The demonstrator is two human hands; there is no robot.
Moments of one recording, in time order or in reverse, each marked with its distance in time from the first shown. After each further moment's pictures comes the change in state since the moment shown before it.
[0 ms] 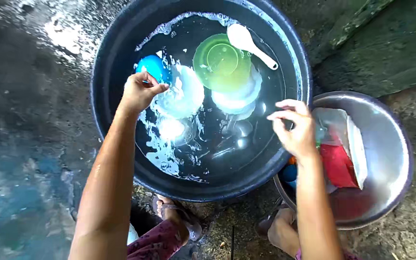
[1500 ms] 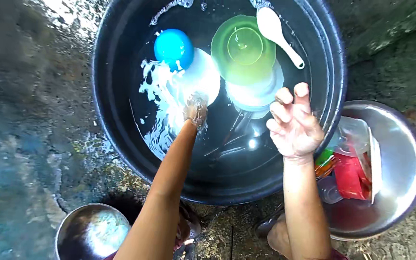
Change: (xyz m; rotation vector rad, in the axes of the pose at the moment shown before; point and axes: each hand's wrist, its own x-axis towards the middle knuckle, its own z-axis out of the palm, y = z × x) left_hand -0.007 -0.054 0.145 0.444 -0.176 -0.184; right_hand 0.027 -0.038 0.077 1.518 -0.236 0.050
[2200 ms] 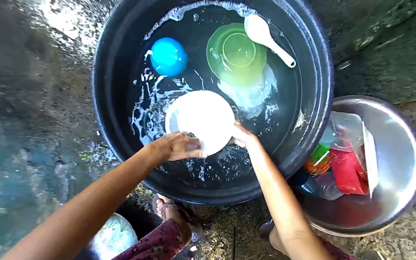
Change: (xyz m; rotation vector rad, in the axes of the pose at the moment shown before) left_hand -0.092 -0.021 -0.076 0.221 -0.622 0.469; right_hand 0.003 0.097 -0.039 -0.592 0.495 1.010
